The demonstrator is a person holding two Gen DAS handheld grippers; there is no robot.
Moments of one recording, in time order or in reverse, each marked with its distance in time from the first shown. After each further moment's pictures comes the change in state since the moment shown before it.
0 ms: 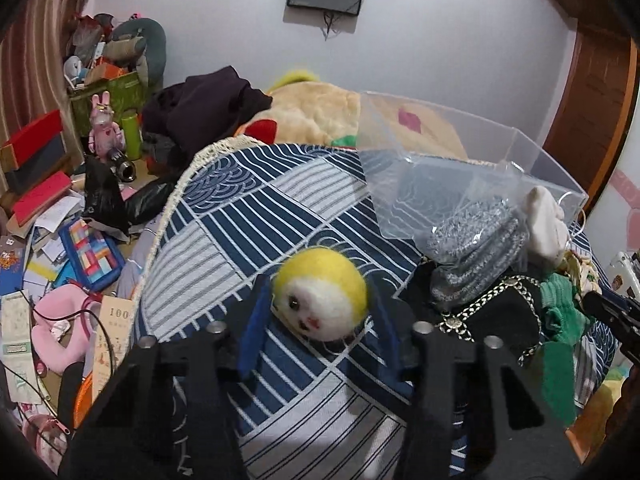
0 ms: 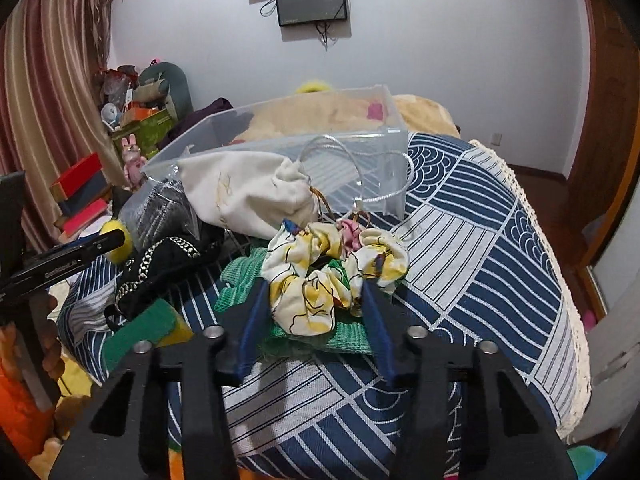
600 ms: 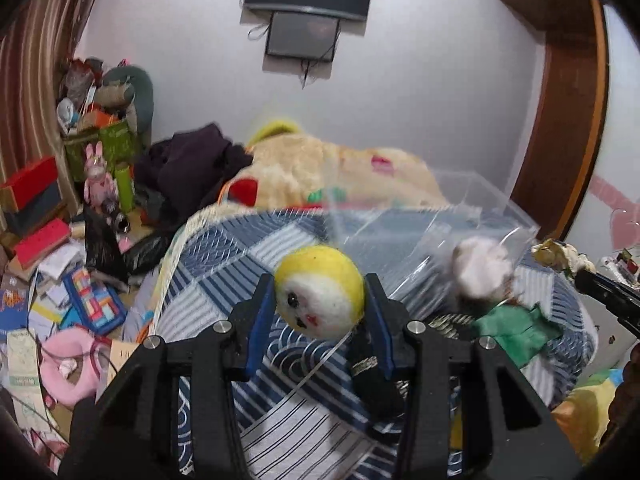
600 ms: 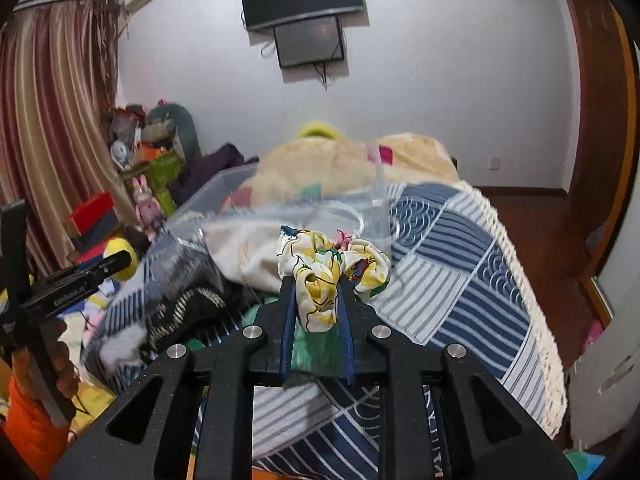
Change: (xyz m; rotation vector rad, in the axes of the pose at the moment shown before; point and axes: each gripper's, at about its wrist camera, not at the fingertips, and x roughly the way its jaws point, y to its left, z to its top) left arm -0.067 -0.029 0.025 0.072 -0.187 -0.048; right arm -0.046 -0.005 0.026 0.021 -0.172 0.021
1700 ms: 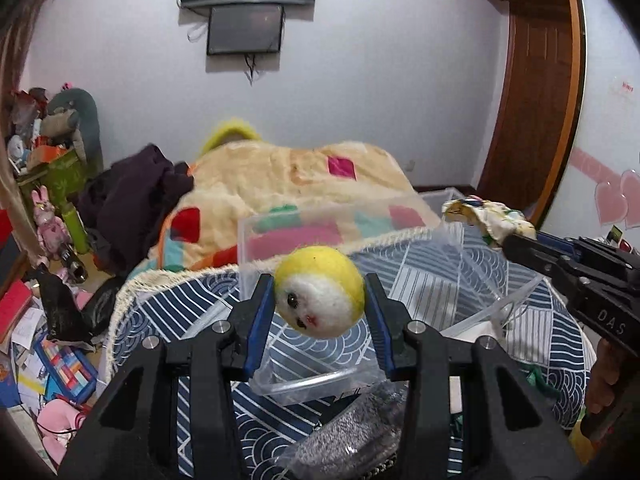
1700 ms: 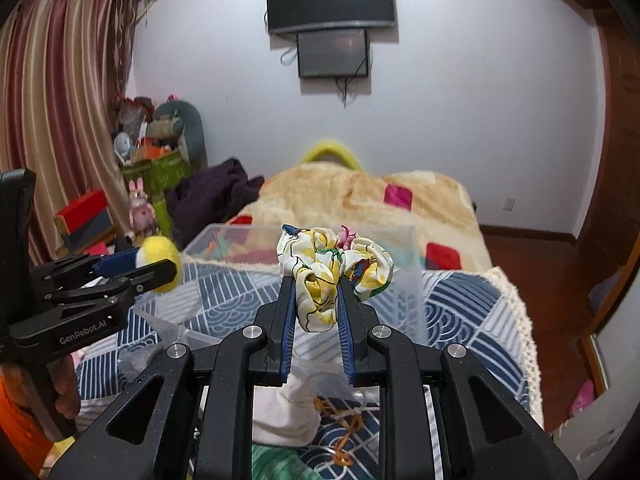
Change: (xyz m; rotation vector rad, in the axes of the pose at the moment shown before) left arm 0.092 -0.047 0.068 0.124 0.095 -0.106; right arm 0.092 0.022 0.069 -0.109 0.025 0.012
